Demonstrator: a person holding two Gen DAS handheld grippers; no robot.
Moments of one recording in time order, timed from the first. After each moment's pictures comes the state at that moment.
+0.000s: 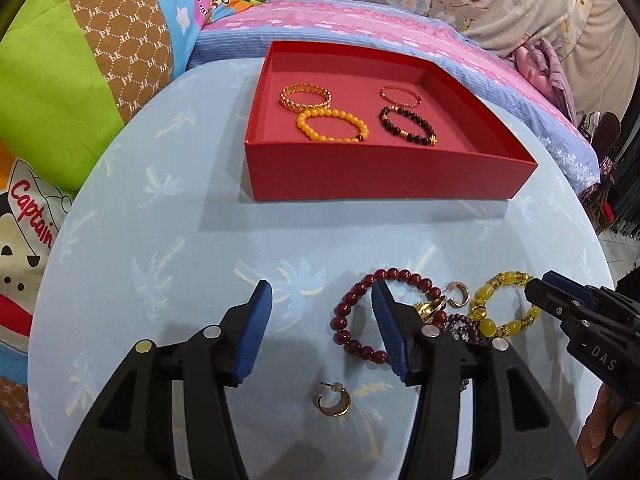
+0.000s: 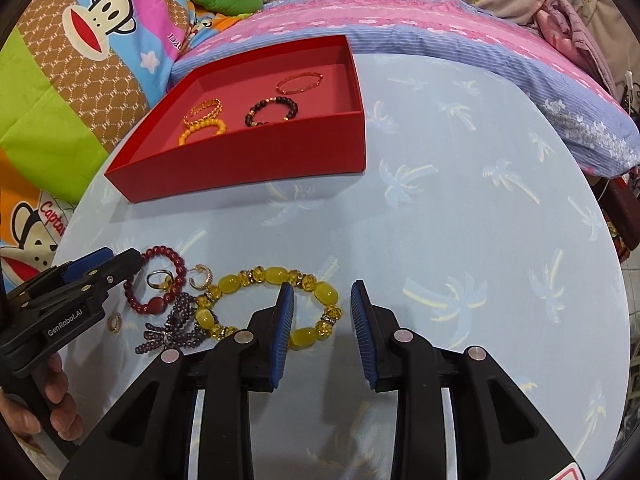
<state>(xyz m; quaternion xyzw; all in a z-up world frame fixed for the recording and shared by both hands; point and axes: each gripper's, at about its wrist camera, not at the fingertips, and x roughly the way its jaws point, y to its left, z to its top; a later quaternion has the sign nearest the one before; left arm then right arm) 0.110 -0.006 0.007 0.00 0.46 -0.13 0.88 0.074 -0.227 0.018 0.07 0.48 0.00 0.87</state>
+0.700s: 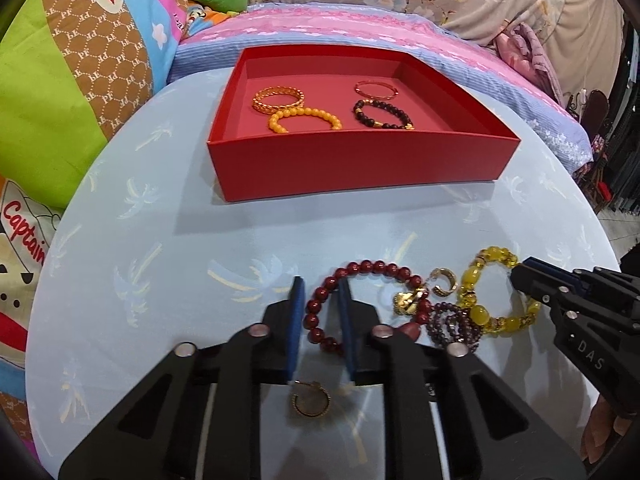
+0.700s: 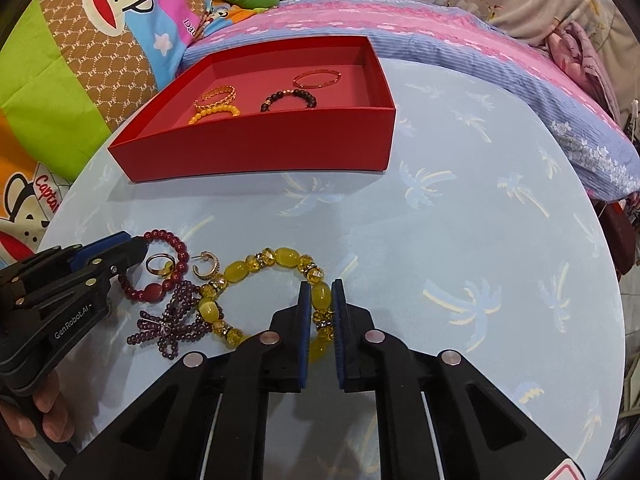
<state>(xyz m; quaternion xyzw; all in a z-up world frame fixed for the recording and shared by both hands) 0.098 -0.021 0.005 0.03 0.45 -0.15 0.88 0.072 -0.209 0.013 0.03 0.48 0.00 0.88</state>
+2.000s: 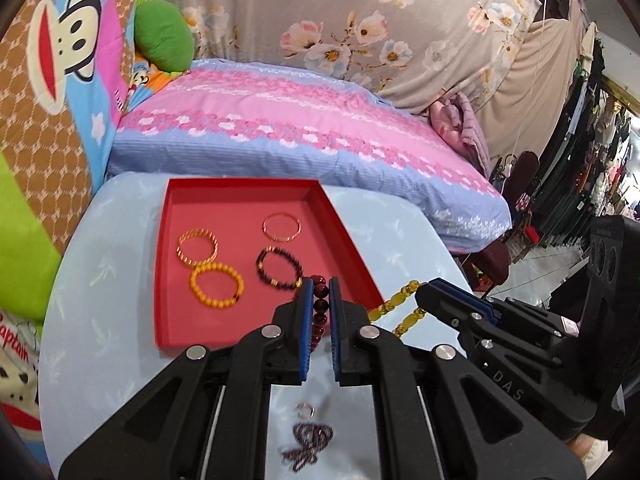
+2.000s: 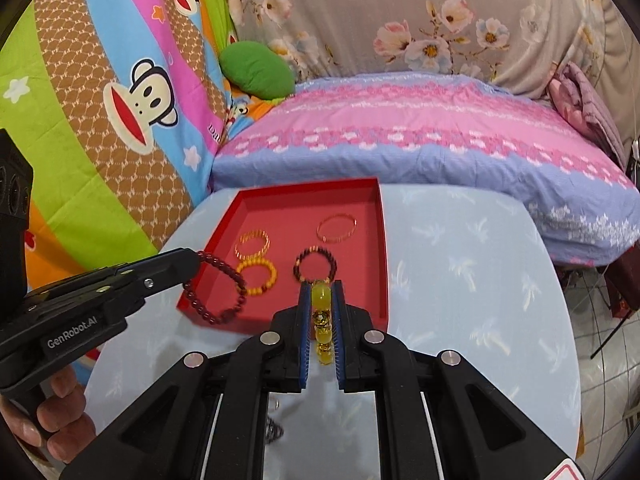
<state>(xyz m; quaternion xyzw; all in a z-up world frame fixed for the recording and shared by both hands) 0.148 -0.051 0.149 -0.06 0.38 -0.27 0.88 0.111 -0.228 0.145 0.07 0.36 0.04 0.93</state>
